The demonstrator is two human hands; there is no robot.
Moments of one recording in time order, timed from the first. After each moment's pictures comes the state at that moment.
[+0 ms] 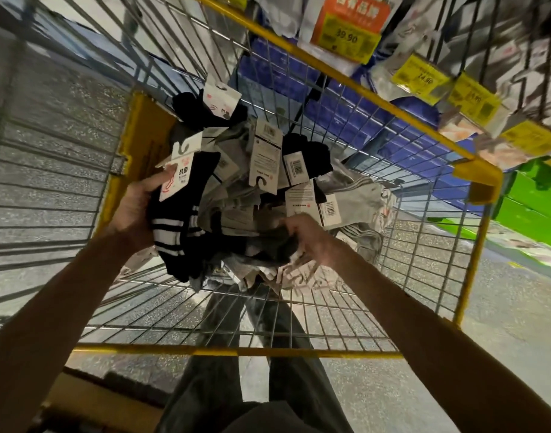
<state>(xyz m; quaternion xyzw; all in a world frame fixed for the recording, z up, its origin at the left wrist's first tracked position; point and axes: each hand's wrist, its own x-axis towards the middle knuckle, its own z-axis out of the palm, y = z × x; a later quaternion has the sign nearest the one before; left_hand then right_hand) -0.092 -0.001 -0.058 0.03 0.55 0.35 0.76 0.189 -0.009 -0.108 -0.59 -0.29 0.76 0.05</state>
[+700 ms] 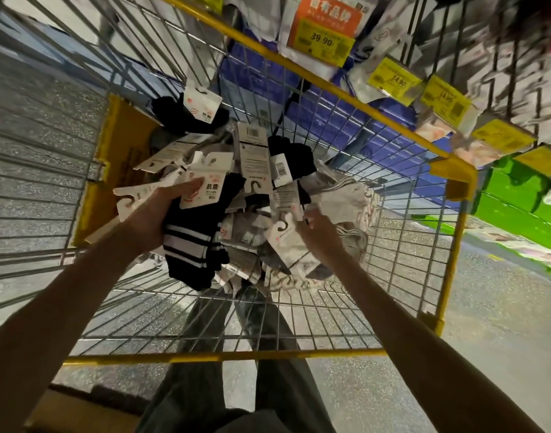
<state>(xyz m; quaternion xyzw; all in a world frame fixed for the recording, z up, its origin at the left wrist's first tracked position) -0.061 0.012 -0.070 0.07 0.57 0.21 0.79 0.237 -0.021 -0.131 -0.75 -0.51 0.43 0.00</state>
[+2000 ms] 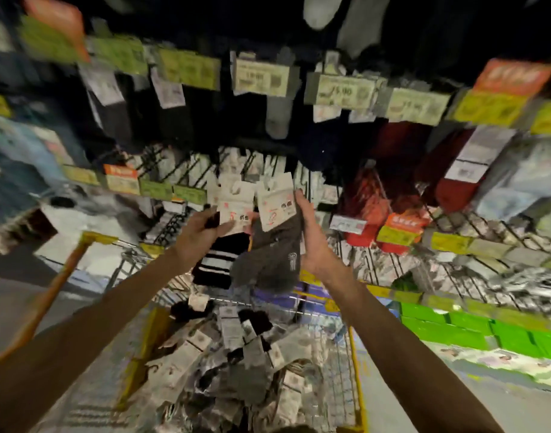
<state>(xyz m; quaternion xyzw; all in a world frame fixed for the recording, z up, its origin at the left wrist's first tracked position) 0.059 0.100 0.331 0.50 0.53 0.40 0.55 0.258 0.078 0.337 -0.34 -0.18 0.78 0.49</state>
